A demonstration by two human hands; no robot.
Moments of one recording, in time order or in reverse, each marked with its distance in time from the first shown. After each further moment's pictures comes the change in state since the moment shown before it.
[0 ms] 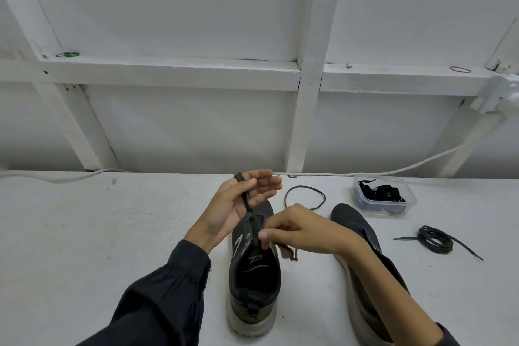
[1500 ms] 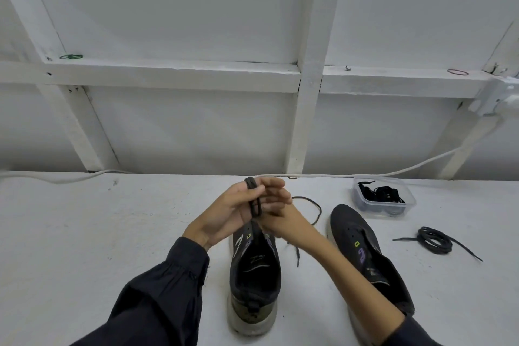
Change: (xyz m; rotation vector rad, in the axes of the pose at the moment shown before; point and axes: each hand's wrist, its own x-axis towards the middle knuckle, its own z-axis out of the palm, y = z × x) left_hand -0.006 0.007 0.004 -0.012 -0.256 -0.120; right_hand 0.034 0.011 0.029 0.286 0.350 0.098
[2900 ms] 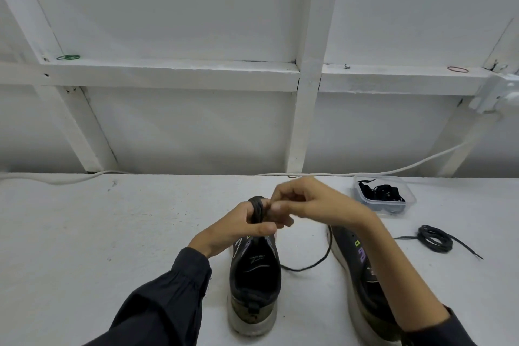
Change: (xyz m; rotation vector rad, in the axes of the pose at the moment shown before) left_hand -0.008 -0.020 -0.005 0.462 0.027 -0.160; right_hand -0.012 -0.039 -0.065 -0.145 -0.261 -0.137
